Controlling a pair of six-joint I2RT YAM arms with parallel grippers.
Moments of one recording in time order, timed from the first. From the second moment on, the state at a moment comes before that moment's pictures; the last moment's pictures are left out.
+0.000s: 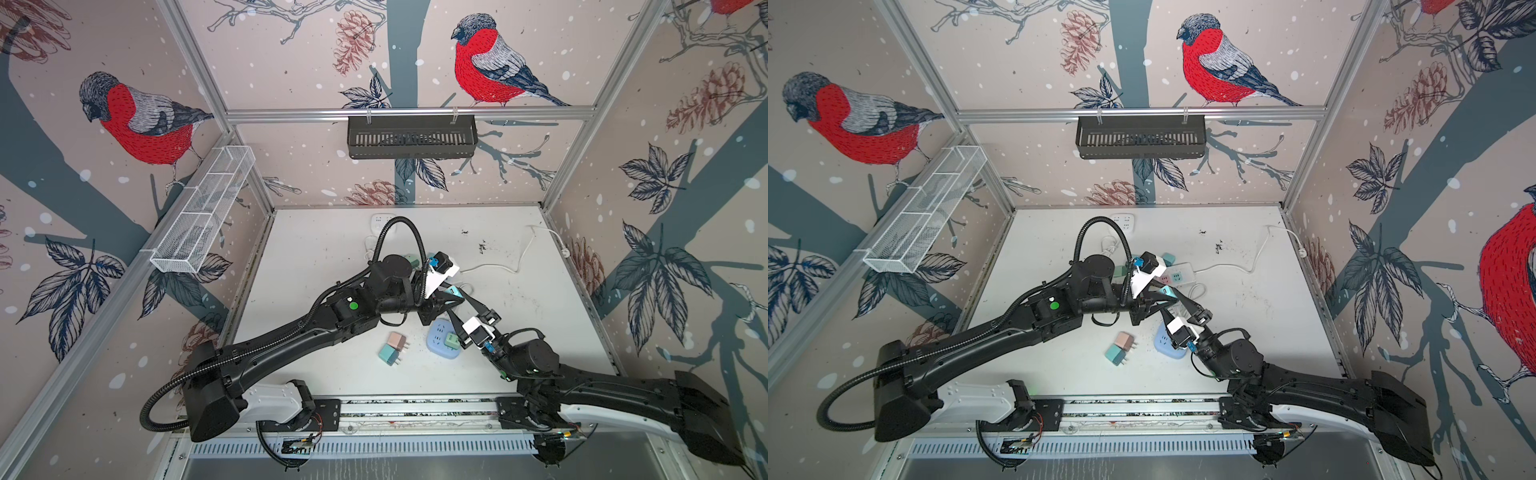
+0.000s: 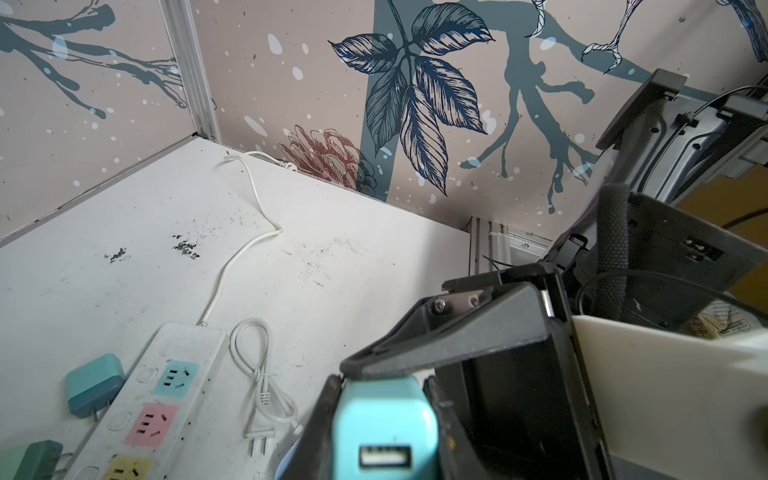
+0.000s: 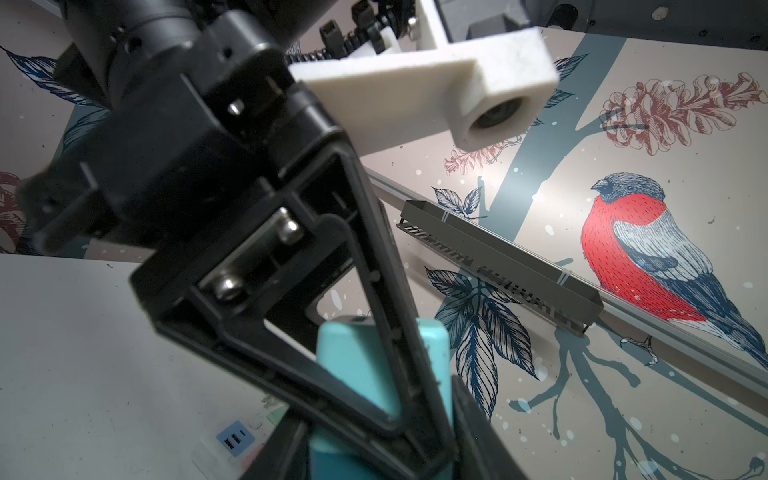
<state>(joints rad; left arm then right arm) -0.99 1.27 1.08 -0.12 0.37 -0.04 1.20 0.77 0.18 0.97 0.39 -0.67</state>
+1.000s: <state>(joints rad) -0.80 1.06 0.76 -0.01 0.07 0.27 0.79 0.09 0.01 0.46 0.53 -0.02</state>
